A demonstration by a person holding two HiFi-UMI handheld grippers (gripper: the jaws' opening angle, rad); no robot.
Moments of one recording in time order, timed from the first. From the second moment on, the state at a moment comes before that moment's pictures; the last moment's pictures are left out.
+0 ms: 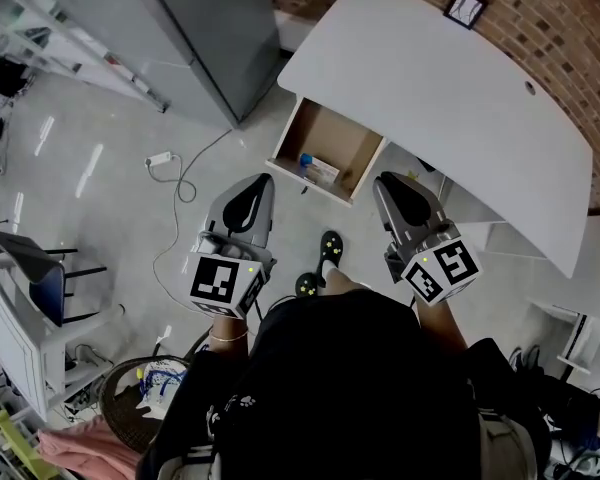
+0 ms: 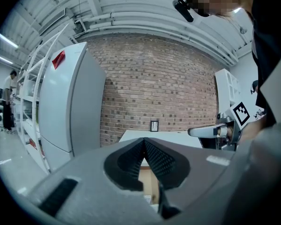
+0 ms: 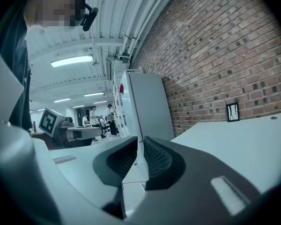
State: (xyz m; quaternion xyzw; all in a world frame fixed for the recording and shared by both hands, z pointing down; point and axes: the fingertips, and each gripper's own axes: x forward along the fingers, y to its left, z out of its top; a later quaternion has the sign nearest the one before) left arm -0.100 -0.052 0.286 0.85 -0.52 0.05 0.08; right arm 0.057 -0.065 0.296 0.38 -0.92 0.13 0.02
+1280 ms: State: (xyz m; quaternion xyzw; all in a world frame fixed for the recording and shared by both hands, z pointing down) left arm -0.086 -0.138 0.307 0.85 -0.51 0.09 0.08; right arm 0.071 -0.142 0.336 0.38 -0.91 0.15 0.05
